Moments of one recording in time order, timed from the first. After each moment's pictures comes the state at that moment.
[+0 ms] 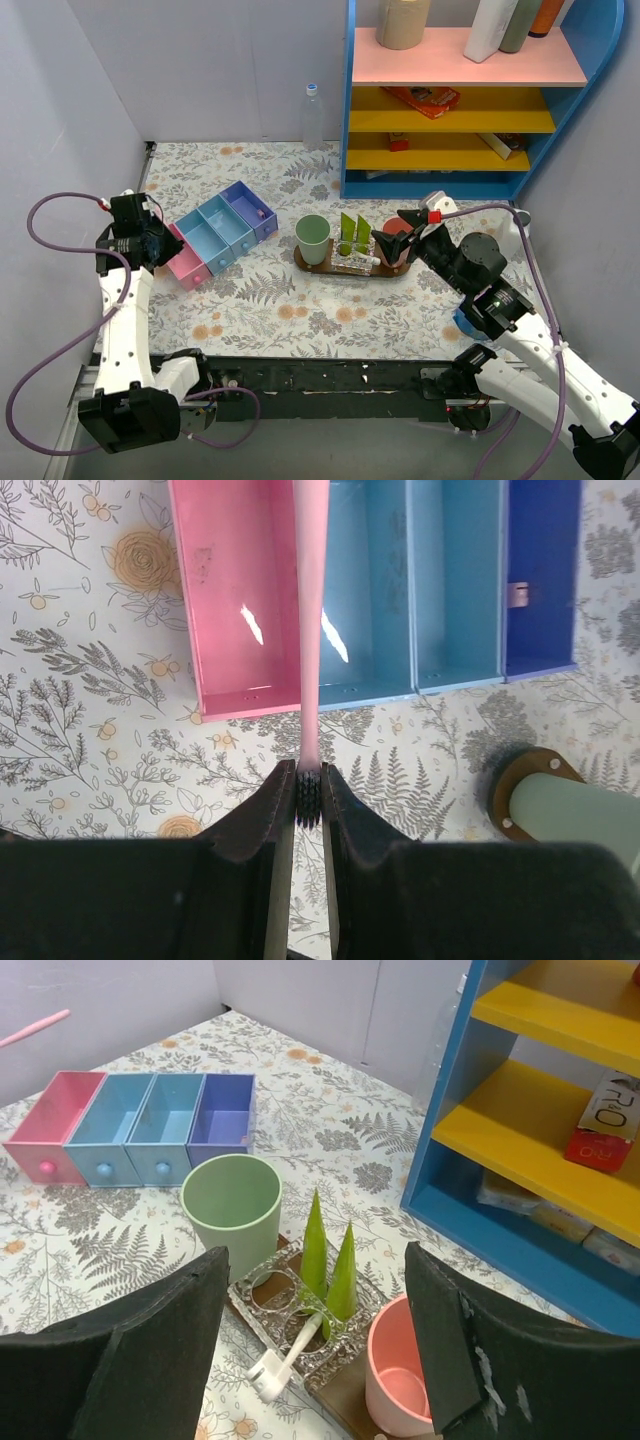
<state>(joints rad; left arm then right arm) 0.19 1.02 1.07 -0.90 -0.05 -0.50 0.67 0.70 0.67 0.05 -0.05 -0.02</state>
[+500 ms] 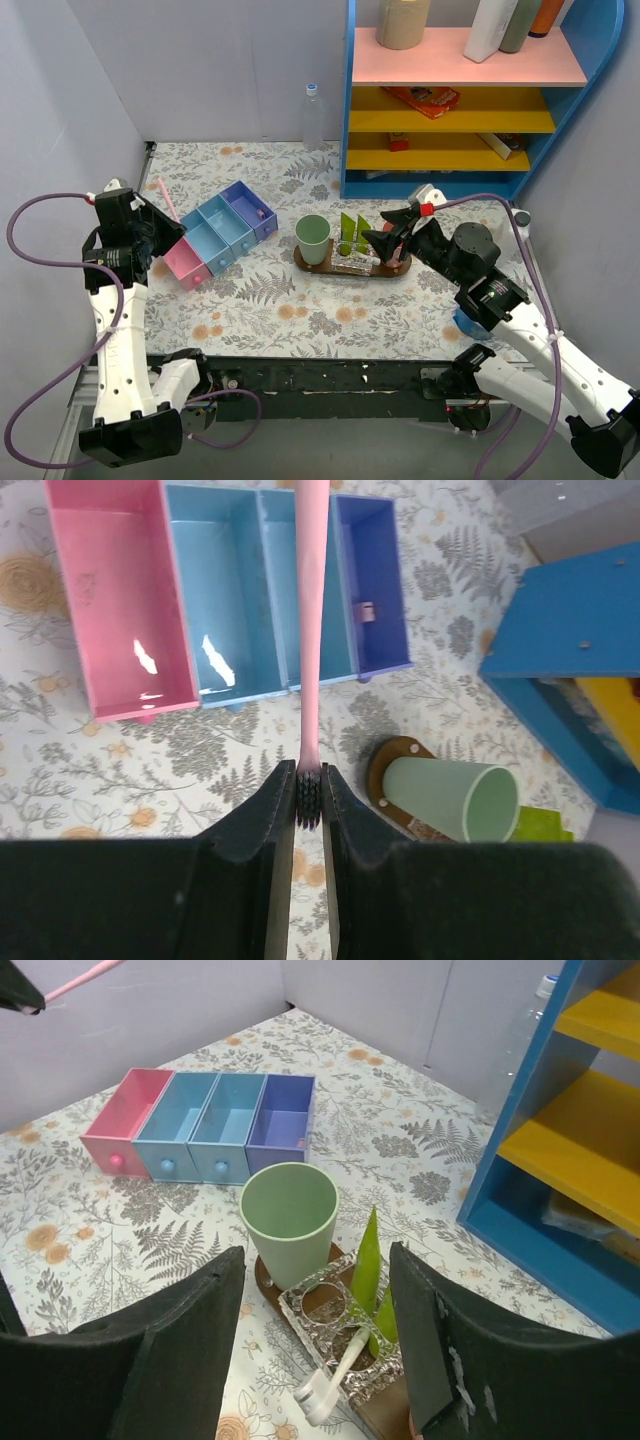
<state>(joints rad) 0.19 0.93 1.18 -0.91 0.08 -0.63 0.67 0.77 0.74 0.04 -0.18 0.03</state>
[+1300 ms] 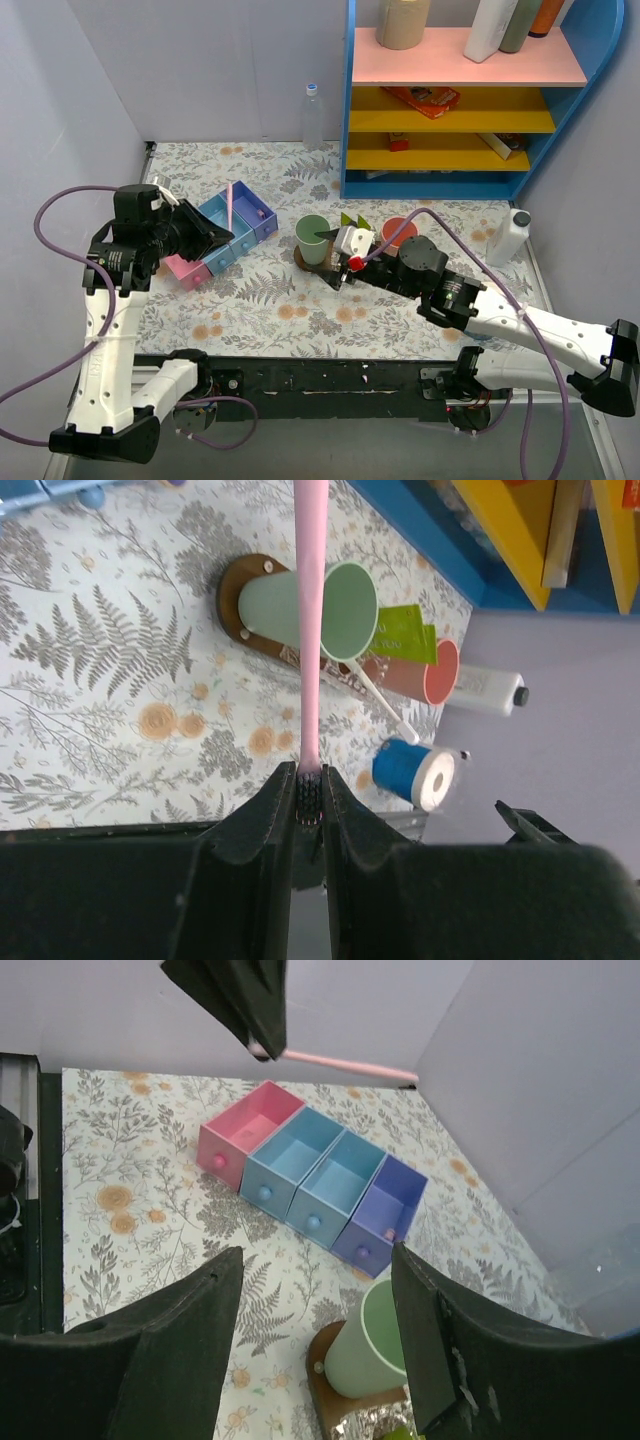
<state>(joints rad) -0.07 0.93 1.32 -1.05 0.32 -0.83 1.10 1.00 0.86 0.16 -0.09 -0.29</state>
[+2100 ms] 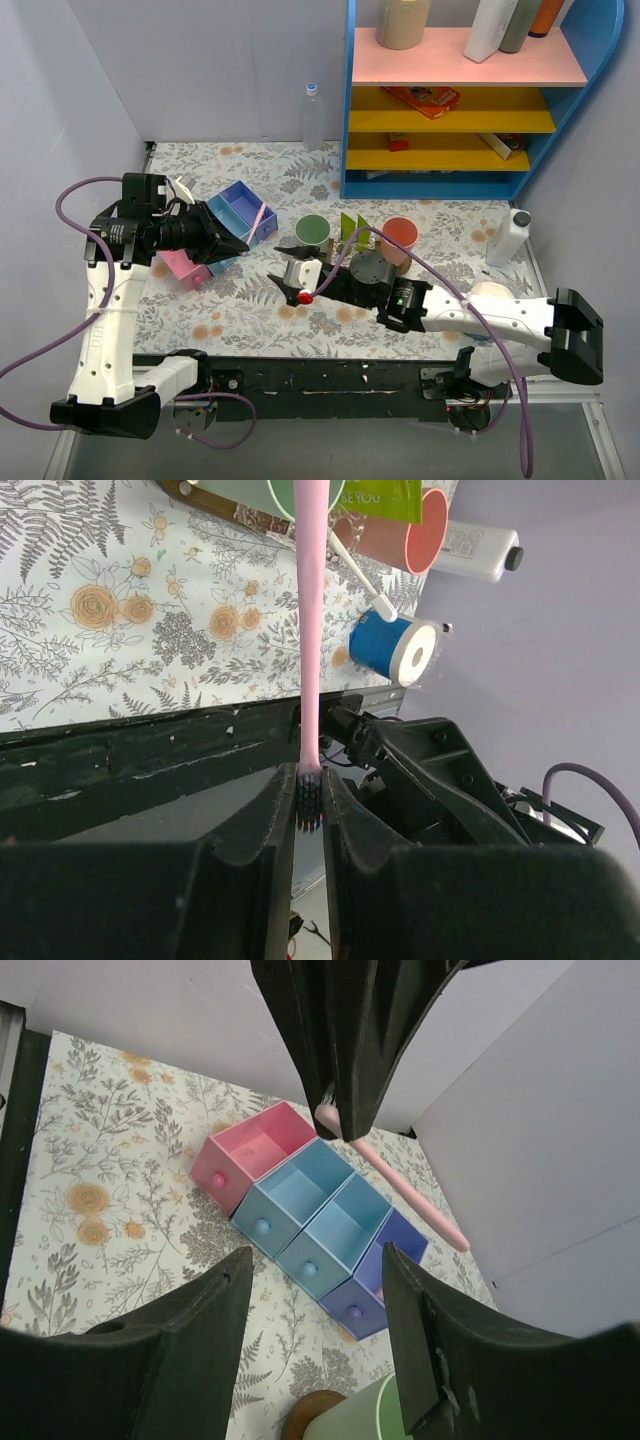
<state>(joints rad) -0.08 1.07 1.46 -1.29 0.62 -0.73 1.27 1.25 0.87 0.41 -0.03 -0.54</state>
